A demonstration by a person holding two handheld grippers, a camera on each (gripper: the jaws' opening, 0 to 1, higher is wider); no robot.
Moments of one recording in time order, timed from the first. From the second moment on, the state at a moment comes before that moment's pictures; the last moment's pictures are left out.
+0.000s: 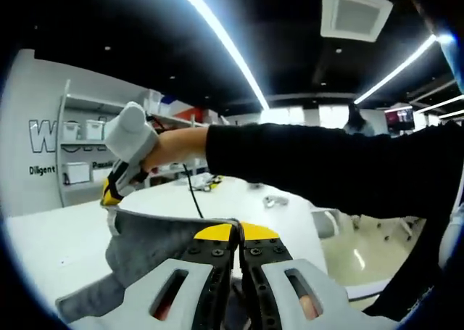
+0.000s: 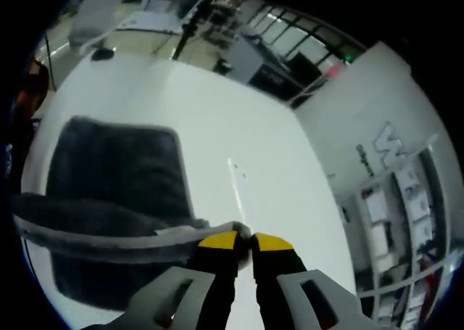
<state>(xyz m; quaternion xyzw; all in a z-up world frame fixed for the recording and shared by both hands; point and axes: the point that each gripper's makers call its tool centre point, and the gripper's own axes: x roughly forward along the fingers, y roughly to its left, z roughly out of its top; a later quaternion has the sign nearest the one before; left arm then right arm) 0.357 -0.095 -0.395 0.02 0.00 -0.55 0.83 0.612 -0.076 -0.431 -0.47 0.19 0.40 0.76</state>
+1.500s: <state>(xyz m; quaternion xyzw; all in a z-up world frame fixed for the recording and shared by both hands) 0.356 -0.217 -0.376 -0.02 -0.01 -0.61 0.80 0.639 -0.223 -0.415 -0.46 0.22 0.35 0.79</state>
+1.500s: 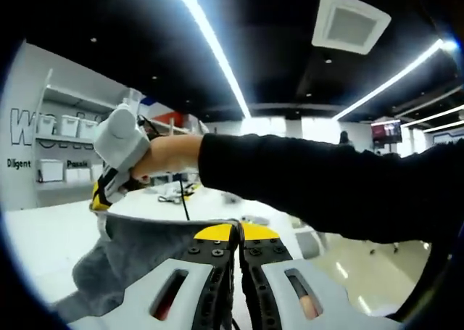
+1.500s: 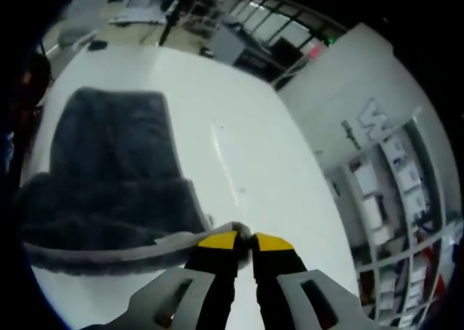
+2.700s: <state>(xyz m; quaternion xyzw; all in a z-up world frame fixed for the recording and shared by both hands) 0.362 -0.306 -0.362 -0.01 0.00 -0.65 0.76 0.612 -0.298 -0.420 -0.43 0.22 0.33 0.81</state>
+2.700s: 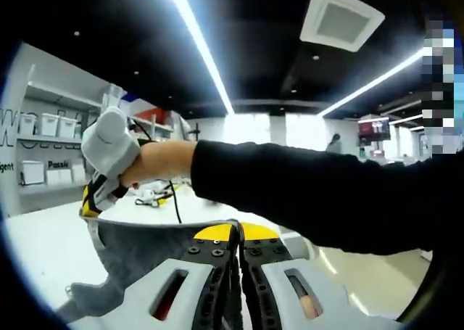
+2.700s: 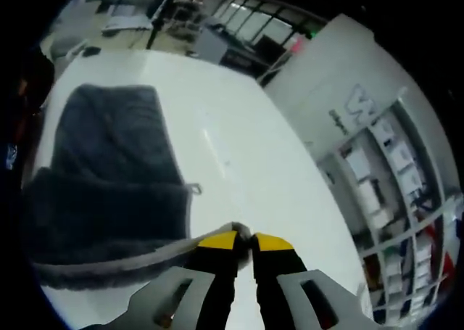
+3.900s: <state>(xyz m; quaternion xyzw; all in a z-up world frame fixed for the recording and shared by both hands) 0.356 -0.377 -0.373 -0.04 0.03 -0.65 0.75 0.642 -0.386 -0.422 -0.41 0.21 0.31 0.83</state>
